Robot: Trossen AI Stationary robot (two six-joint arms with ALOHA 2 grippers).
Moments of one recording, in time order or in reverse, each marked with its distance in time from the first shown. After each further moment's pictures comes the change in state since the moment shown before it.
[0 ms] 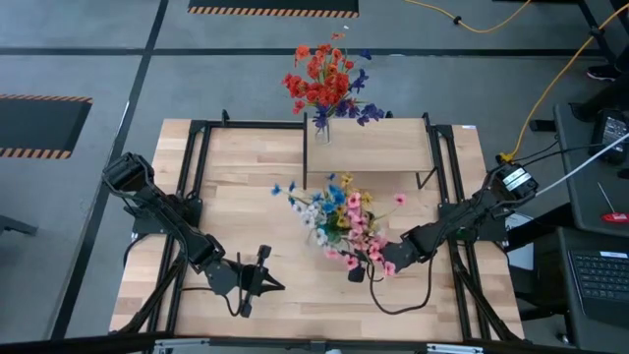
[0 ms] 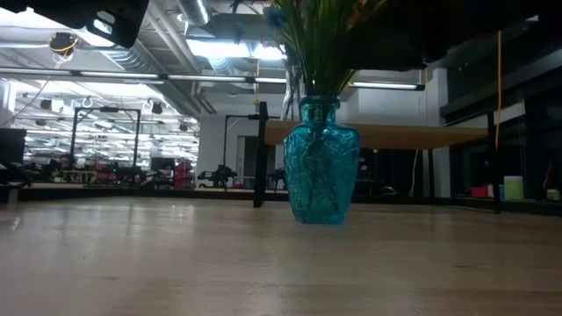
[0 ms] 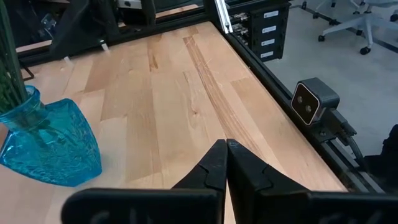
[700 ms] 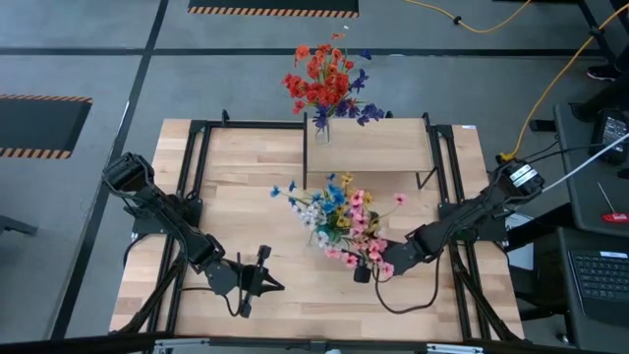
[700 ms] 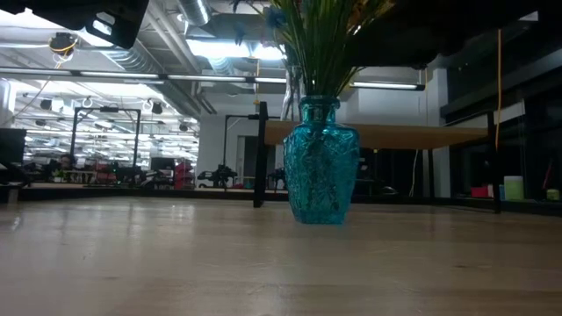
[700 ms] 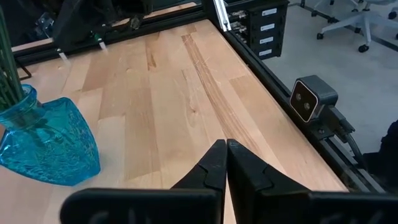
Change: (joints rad) left arm 0.000 0.000 0.000 -0.006 0.008 0.001; right arm 0.029 -0.065 0.000 -0.136 0.003 0.065
